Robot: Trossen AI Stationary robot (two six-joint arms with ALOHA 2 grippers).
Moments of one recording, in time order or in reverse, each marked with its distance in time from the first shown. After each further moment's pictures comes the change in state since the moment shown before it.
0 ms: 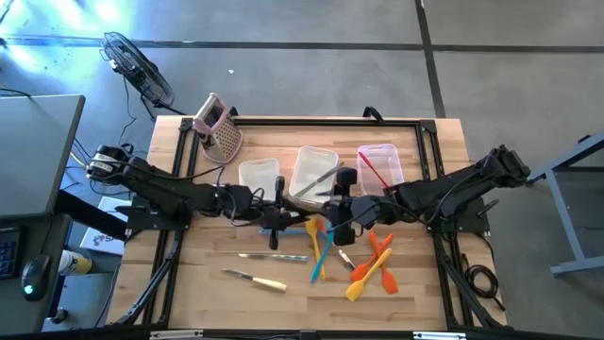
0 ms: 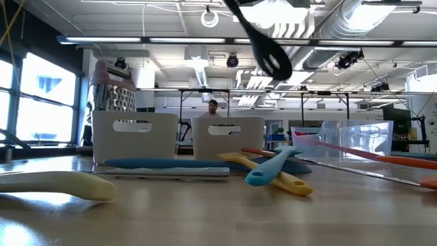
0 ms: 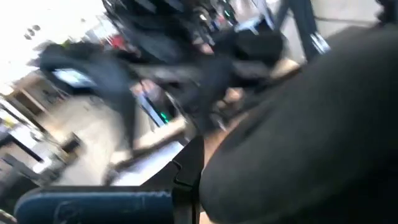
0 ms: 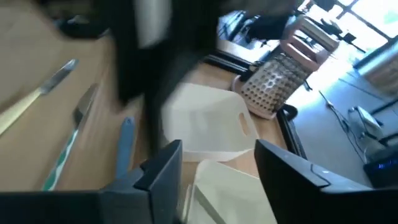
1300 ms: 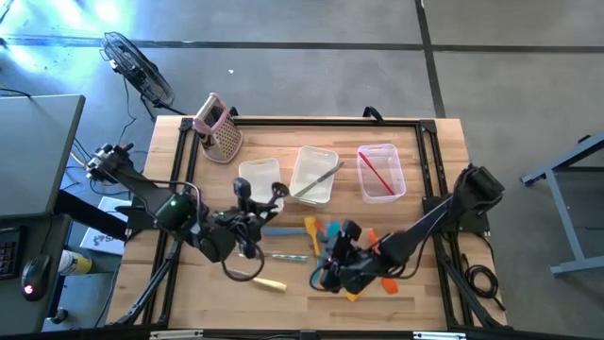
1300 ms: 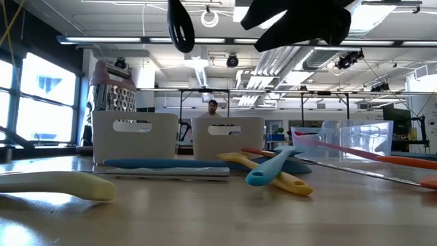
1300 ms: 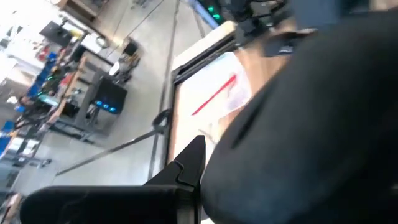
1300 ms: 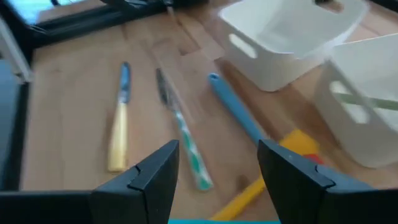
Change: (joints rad) left arm -0.322 -0.004 0.598 -1.180 -0.723 -0.281; right arm 0.293 0.323 -0.002 0.039 0.199 0.965
